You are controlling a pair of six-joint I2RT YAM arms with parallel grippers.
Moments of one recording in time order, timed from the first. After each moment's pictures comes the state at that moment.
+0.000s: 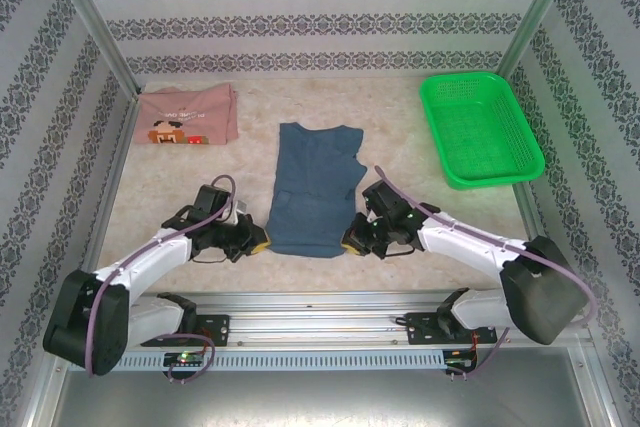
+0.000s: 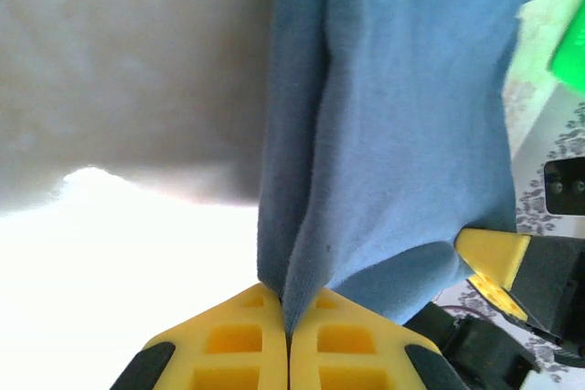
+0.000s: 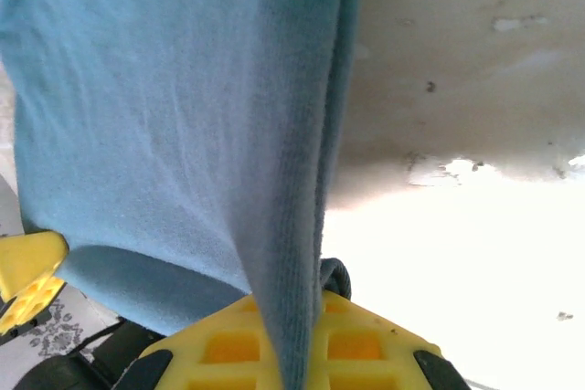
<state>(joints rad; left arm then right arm) -0.30 1.15 0.50 -0.38 0.65 -0.97 0.65 1.30 0.68 -0.43 -0.44 1.20</state>
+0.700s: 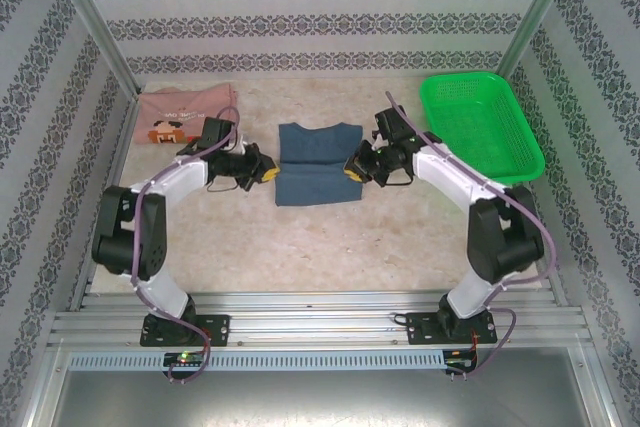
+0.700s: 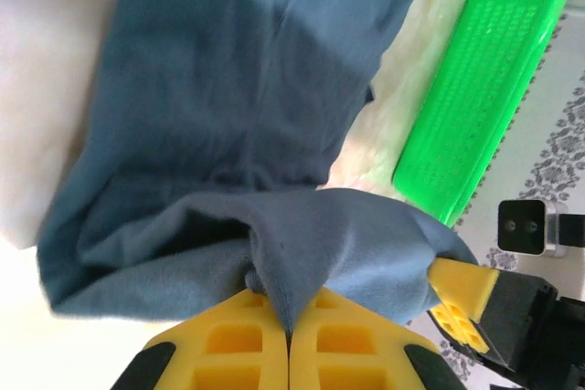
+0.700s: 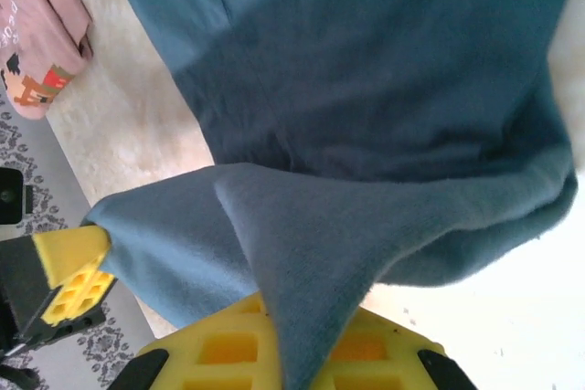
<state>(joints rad) -0.15 1.72 1.11 -0.30 0.76 -0.99 0.34 1.70 1.26 -0.58 -0.52 0.96</state>
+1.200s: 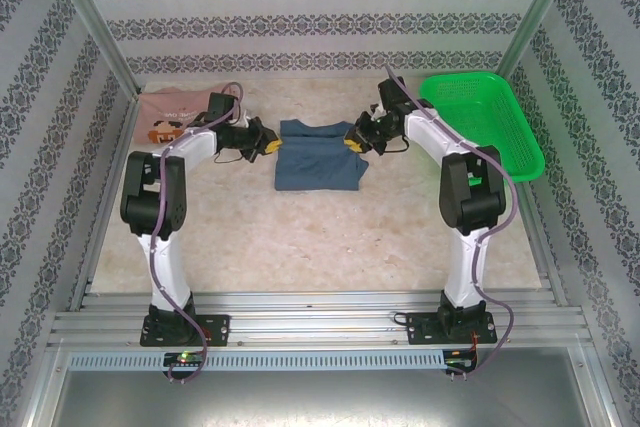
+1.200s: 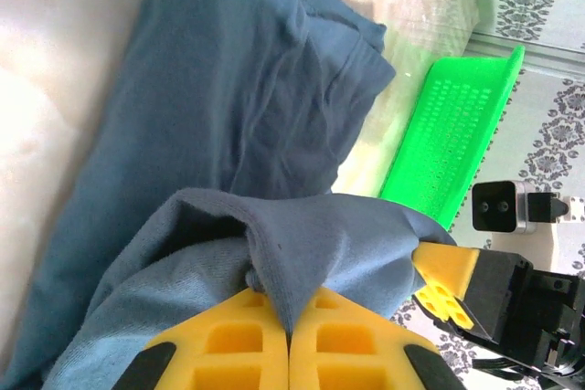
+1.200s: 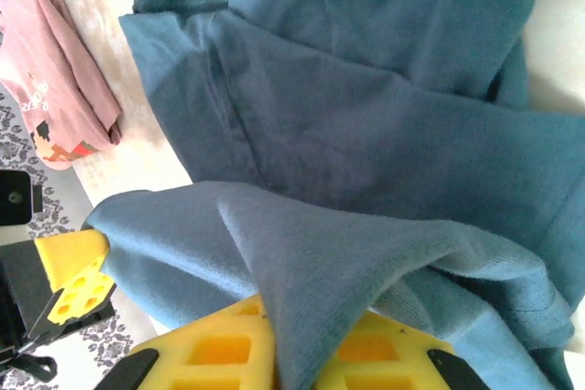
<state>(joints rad) -0.10 2.04 1.45 -0.30 0.81 -0.97 0.23 2.08 1.67 -0.68 -0.62 0.84</state>
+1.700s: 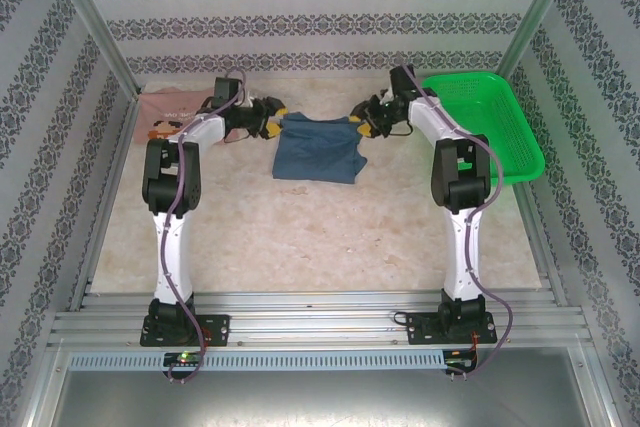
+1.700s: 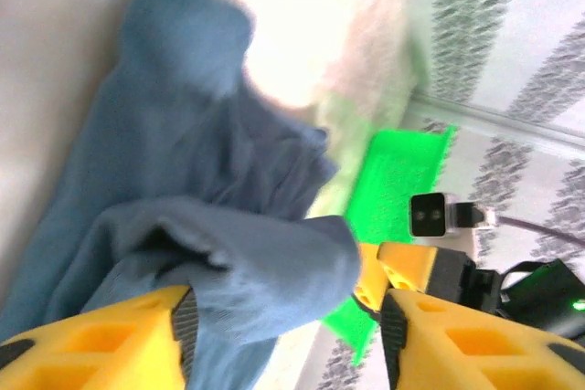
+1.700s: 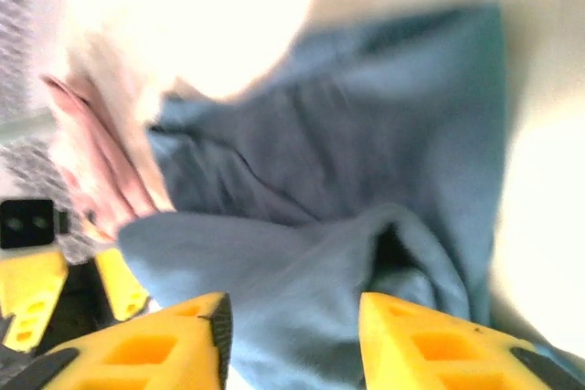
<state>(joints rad) -0.07 2.32 1.81 -0.17 0.84 -1.15 0.12 2.34 2.00 -0.65 -0.67 0.87</state>
